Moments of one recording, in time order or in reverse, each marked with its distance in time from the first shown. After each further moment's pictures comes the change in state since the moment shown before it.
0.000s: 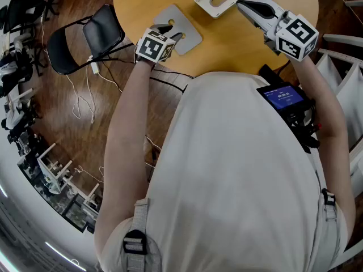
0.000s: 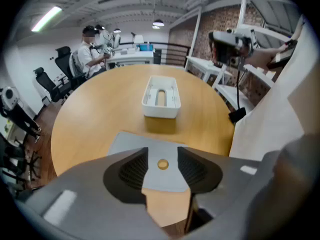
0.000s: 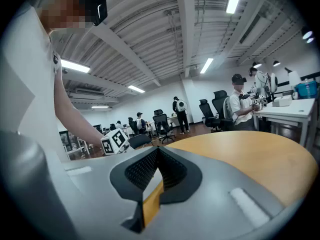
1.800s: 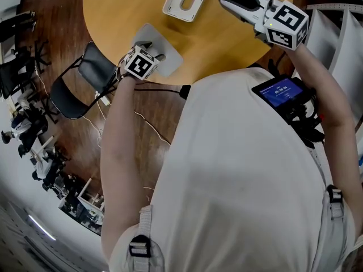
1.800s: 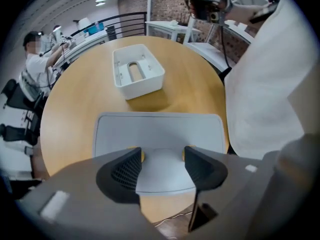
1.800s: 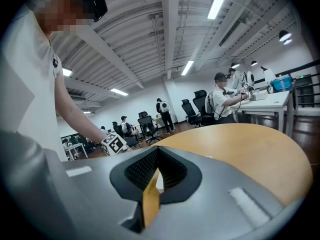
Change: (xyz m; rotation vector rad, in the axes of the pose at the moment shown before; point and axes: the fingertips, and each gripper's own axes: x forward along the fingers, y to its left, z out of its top) left arm 0.040 0.037 -0.013 0.426 0.316 -0.097; right arm -0.033 -0.056 -0.006 0.082 -0.031 -0.144
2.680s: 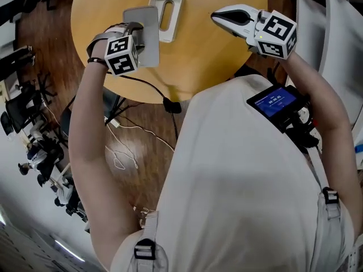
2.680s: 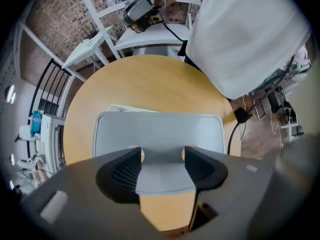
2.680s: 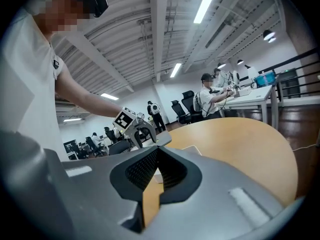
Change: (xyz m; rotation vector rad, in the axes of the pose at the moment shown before) left arm -0.058 0.063 0.132 0.951 0.173 0.026; right arm -0.036 -0.019 -0.041 0.093 -0.039 -0.093
